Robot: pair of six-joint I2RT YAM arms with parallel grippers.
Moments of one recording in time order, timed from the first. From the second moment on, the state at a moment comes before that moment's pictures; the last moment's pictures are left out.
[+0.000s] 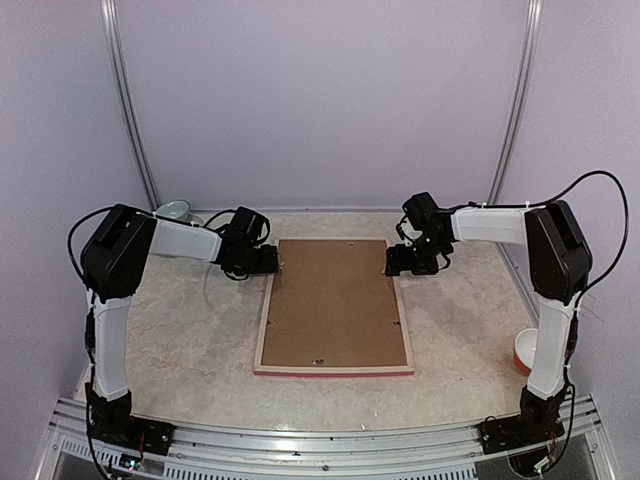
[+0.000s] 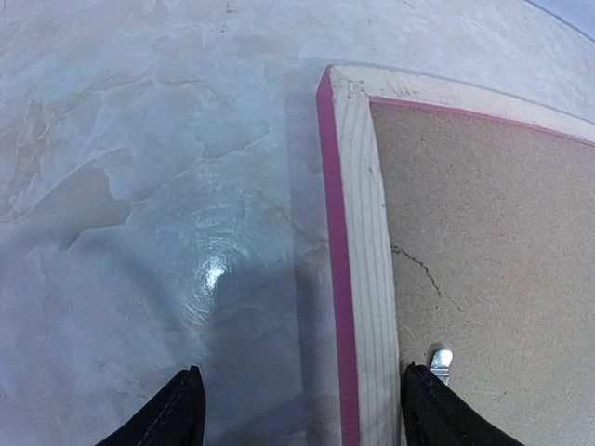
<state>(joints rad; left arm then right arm) -0.50 2.15 1.40 -0.11 -0.15 -0.44 0.44 2.00 1.45 -0.53 -0.05 0.30</state>
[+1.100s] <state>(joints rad) -0.50 2.16 1.42 -0.09 -0.08 -0.44 0.44 2.00 1.43 -0.52 -0.07 0.30</state>
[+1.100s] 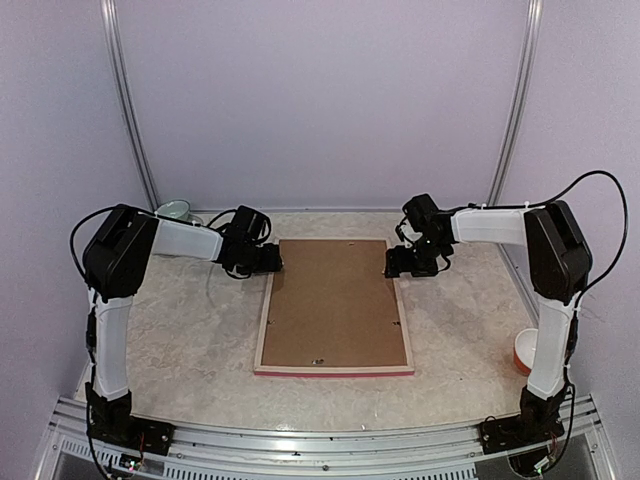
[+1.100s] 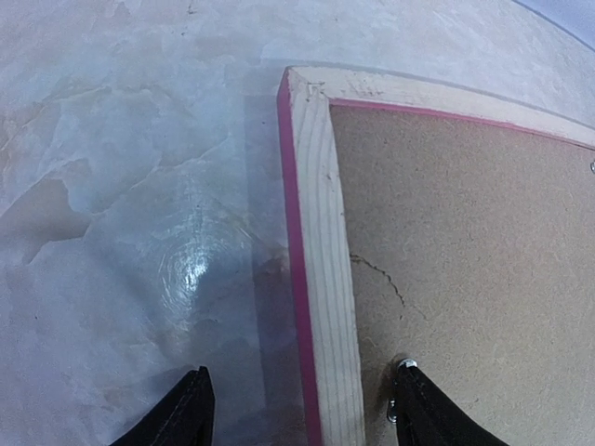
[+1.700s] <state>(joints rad) -0.50 2.14 1.36 -0.03 -0.11 -0.45 0.44 2.00 1.43 -0.52 -0.07 0.30</state>
